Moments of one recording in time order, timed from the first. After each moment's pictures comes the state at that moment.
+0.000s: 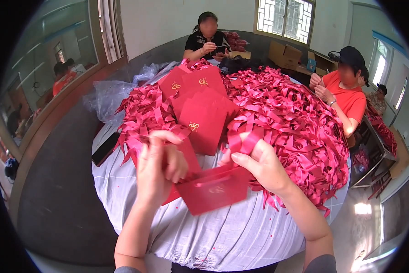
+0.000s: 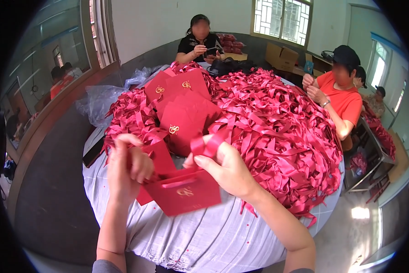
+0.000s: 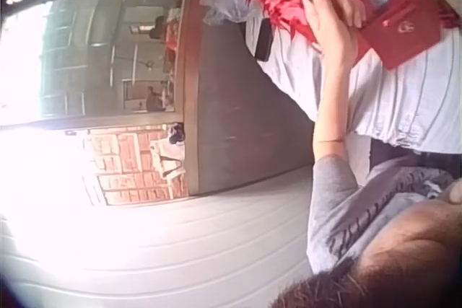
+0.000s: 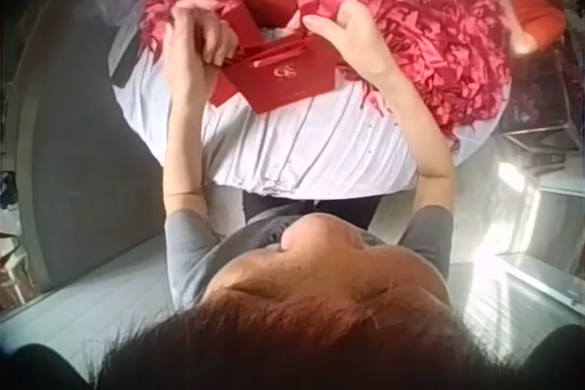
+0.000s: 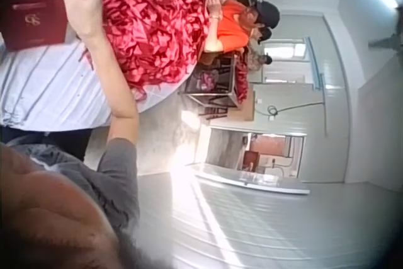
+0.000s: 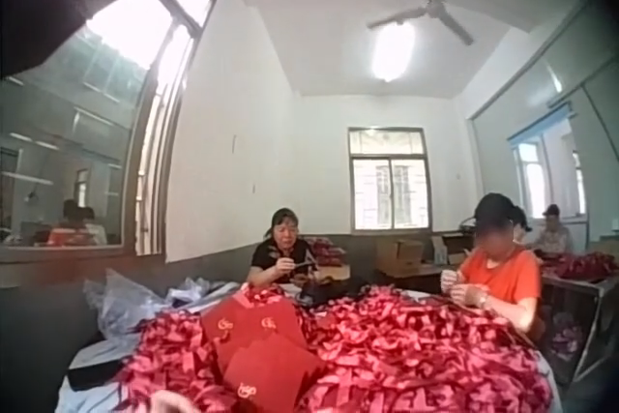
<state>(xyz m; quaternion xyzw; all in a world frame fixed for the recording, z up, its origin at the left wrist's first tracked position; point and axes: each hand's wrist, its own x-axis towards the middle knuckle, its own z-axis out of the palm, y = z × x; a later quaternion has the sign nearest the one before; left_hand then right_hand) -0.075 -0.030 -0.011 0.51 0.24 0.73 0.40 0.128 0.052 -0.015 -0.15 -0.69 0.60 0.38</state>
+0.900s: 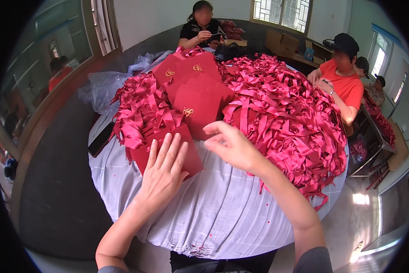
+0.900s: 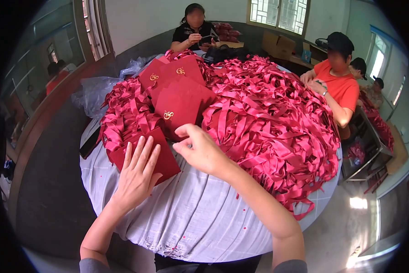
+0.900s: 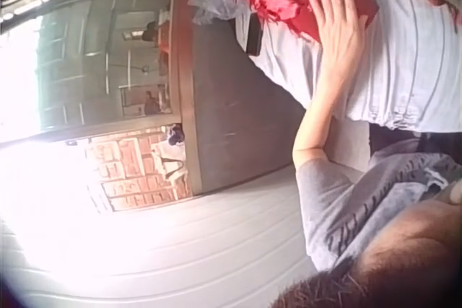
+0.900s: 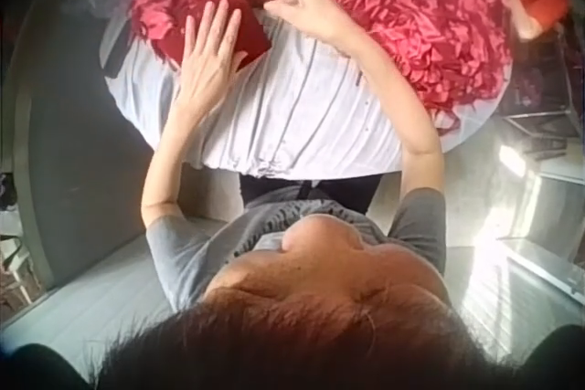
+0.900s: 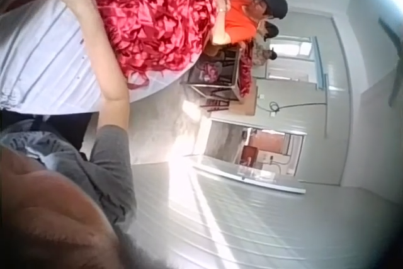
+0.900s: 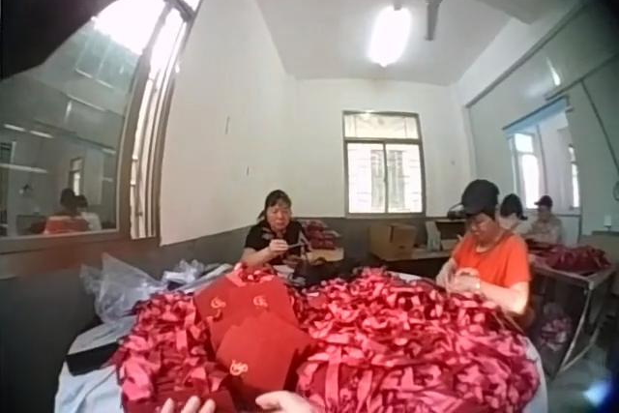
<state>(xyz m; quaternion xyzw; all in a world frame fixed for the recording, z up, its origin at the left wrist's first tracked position) -0.085 -0.057 -0.057 0.78 0.58 0.17 -0.17 0.099 0.068 -0.043 -0.27 -0.80 0.44 0.31</state>
